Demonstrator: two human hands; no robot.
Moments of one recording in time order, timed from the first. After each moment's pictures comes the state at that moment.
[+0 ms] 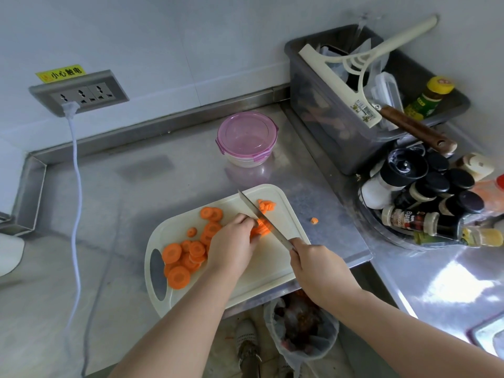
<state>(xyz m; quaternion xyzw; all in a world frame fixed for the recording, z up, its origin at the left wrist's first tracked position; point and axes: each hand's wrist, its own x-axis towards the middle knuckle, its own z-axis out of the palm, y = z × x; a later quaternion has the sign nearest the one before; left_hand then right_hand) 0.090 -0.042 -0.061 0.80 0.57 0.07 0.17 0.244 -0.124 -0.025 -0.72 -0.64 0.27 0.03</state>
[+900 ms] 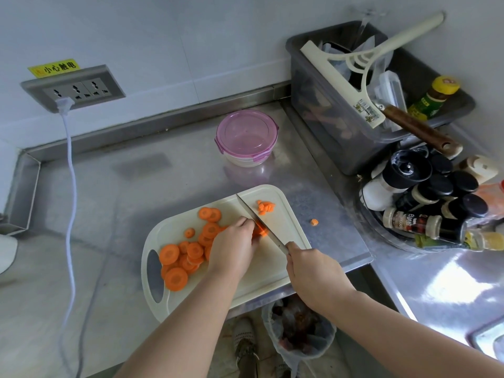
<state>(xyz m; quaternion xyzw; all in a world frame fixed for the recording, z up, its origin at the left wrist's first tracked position) 0.095 -0.042 -0.062 0.81 0.56 0.05 0.14 0.239 -0.118 -0.043 -0.72 -0.65 0.23 -0.09</state>
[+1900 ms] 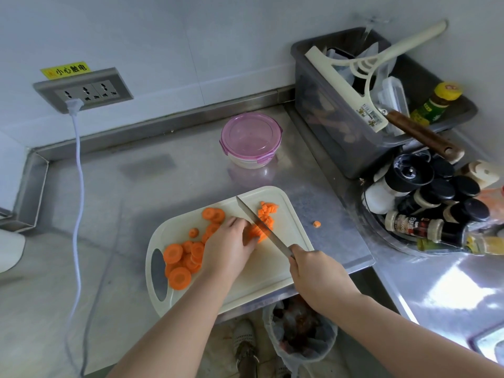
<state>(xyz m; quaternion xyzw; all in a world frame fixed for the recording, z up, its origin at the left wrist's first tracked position) 0.079 -0.044 -0.062 0.77 0.61 0.13 0.18 0.240 -0.121 -0.036 -0.71 -0.66 0.23 -0.07</state>
